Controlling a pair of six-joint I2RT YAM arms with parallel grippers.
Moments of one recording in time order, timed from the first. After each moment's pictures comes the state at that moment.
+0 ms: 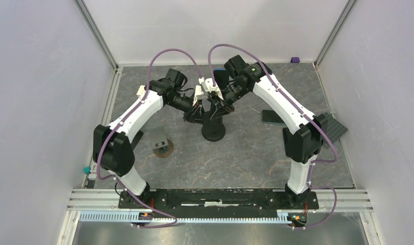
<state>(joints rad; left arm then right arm) -0.43 1.66 1.45 -0.93 1.00 0.83 0.59 1.89 1.97 -1.28 -0.99 -1.14</state>
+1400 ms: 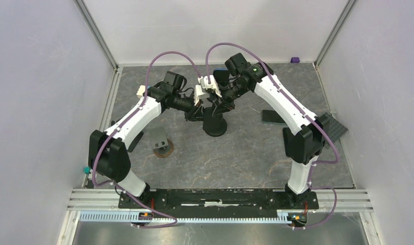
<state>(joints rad) -0.44 1.59 1.33 -0.68 0.87 0.65 0.59 1.88 1.95 -1.19 -0.83 -0.99</state>
